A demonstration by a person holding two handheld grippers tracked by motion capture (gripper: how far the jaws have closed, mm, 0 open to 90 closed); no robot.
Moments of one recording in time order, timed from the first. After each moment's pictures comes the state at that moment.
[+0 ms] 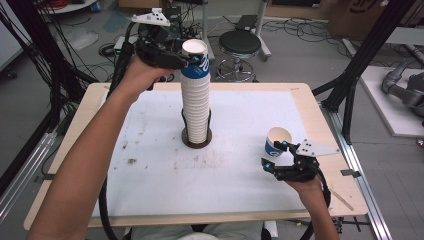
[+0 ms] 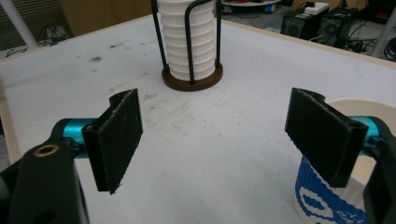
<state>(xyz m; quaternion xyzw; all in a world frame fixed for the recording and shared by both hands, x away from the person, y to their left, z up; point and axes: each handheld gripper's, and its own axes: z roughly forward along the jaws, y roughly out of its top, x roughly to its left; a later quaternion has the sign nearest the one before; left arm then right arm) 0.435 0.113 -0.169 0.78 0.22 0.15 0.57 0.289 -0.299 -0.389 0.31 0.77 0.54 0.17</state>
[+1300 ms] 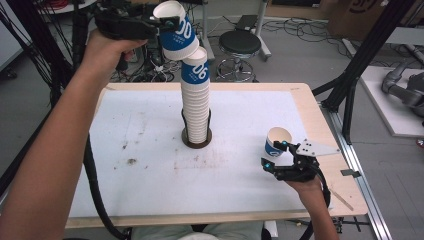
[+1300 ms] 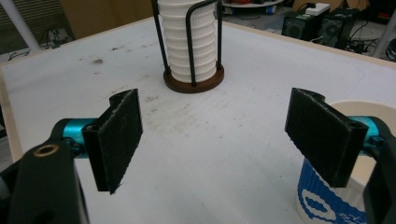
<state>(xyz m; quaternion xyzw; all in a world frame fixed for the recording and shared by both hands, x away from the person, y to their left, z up) 0.398 0.164 -0.095 0.72 0.22 0.19 0.63 0.288 -0.299 -0.388 0.31 0.77 0.54 0.16</state>
